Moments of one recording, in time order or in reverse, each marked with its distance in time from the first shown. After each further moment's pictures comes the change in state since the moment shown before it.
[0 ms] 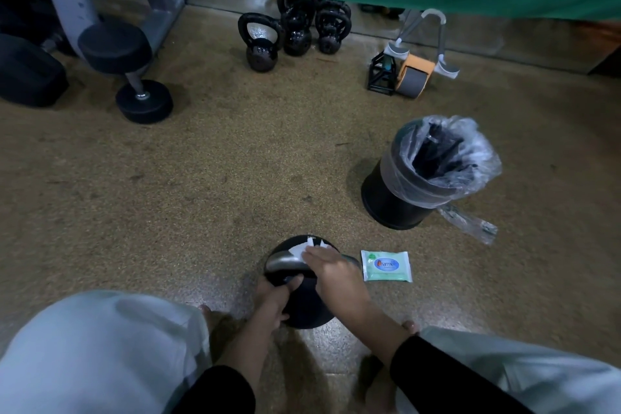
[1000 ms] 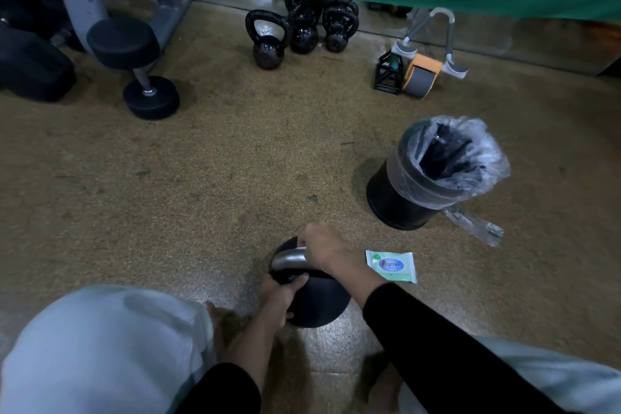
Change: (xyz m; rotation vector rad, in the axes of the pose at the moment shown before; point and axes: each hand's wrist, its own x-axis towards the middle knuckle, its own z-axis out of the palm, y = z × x) left_hand 0.000 -0.001 -0.001 -0.038 -0.030 -0.020; right_hand 0.072 -0.014 -0.010 0.056 -0.436 0.244
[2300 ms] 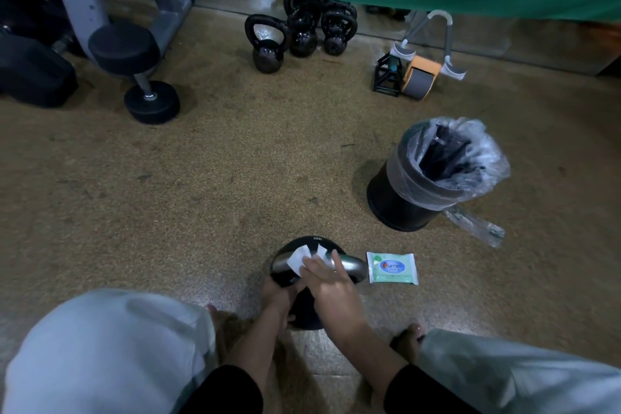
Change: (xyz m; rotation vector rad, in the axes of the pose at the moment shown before) left_hand -0.001 -0.001 0.001 0.047 0.016 0.034; right_hand -0.064 0.011 0.056 -0.131 0.455 -0.282
